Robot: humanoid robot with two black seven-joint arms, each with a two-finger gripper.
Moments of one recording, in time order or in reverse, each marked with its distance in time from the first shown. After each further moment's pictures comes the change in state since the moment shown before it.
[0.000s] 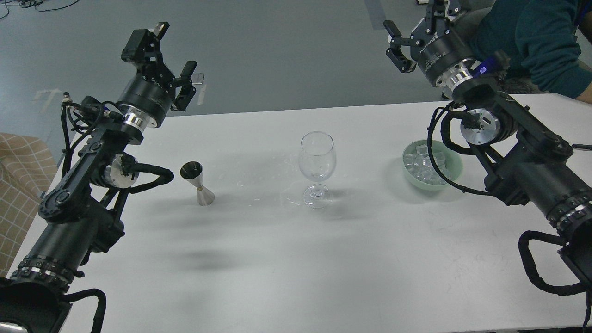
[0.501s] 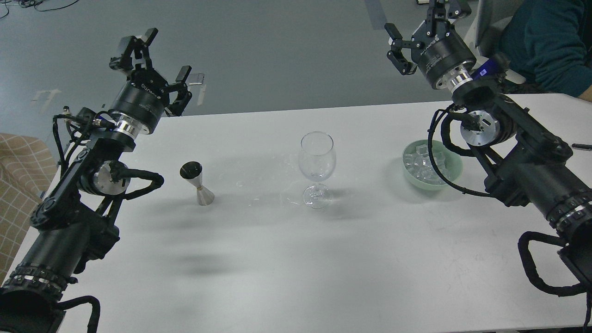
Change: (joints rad) left arm 0.039 0.026 -0.031 0.010 -0.177 -0.104 0.010; right arm -0.003 0.001 -0.002 -0.012 0.002 -0.001 0.000
